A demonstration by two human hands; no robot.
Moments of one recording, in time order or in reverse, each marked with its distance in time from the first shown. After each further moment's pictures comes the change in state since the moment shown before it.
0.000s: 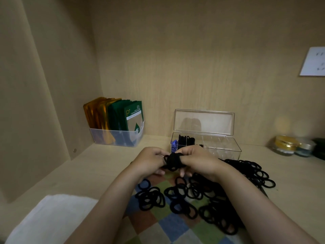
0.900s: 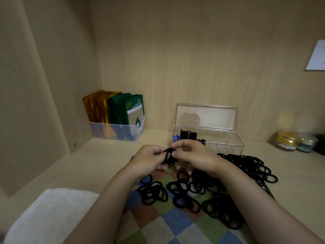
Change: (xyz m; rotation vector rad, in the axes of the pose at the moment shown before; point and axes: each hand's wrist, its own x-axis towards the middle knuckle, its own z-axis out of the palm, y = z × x) left_hand -0.005 -0.018 -0.005 -0.156 -0.094 0.102; right_hand 0.007 0.007 0.006 -0.051 0.086 -0.001
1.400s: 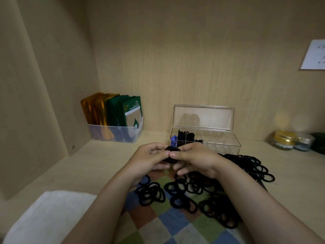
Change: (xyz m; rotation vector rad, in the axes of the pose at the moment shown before) left_hand -0.007 0.006 0.005 -0.168 0.057 0.015; right_hand -0.004 -0.003 -0.004 0.234 -0.060 0.143
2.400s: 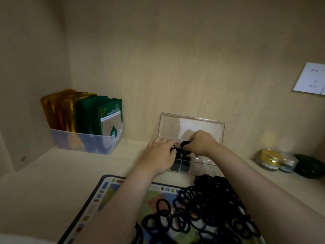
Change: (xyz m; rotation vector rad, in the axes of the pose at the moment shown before) left_hand 0.132 -0.007 0.053 1.098 0.023 0.423; right_hand 0.081 -0.046 -0.099 -0.990 0.516 0.154
